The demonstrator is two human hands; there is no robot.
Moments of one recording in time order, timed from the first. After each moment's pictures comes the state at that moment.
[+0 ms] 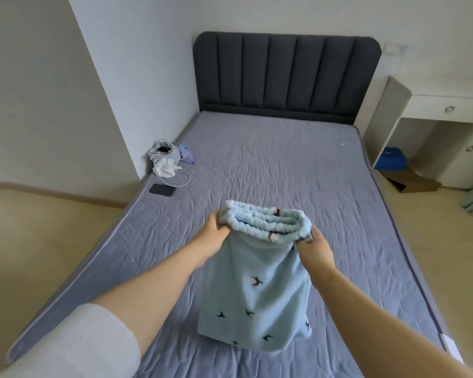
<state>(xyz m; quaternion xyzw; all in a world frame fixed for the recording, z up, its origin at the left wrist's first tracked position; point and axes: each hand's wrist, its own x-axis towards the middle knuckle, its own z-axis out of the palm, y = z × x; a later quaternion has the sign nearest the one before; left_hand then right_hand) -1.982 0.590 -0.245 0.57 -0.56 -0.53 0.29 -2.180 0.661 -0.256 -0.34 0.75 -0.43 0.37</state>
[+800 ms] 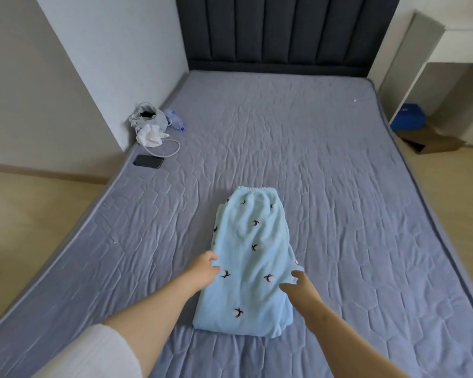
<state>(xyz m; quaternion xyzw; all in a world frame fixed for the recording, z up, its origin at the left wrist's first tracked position) -1.972 0.569 -0.447 0.66 -0.59 -0.46 0.01 -2.175 0.660 -0.455 -0.26 0.78 -0.24 0.52</state>
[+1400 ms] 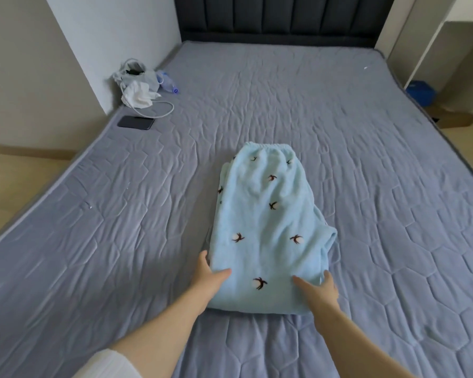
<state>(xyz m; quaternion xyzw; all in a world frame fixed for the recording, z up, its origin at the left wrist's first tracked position) -1.931 0.600 -0.672 0.66 -0.45 -0.56 0.20 -2.131 0.681 -0.674 -0.11 0.82 -0.37 0.43</state>
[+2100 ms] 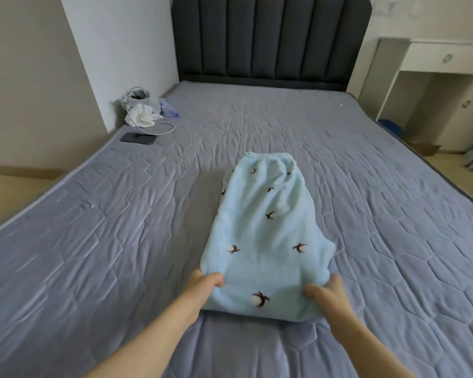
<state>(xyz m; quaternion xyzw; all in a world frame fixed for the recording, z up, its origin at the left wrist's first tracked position) -1.880 0.643 -0.692 0.60 -0.43 -0.62 0.27 -2.094 0.734 -0.689 -0.23 0.75 -0.48 0.39</state>
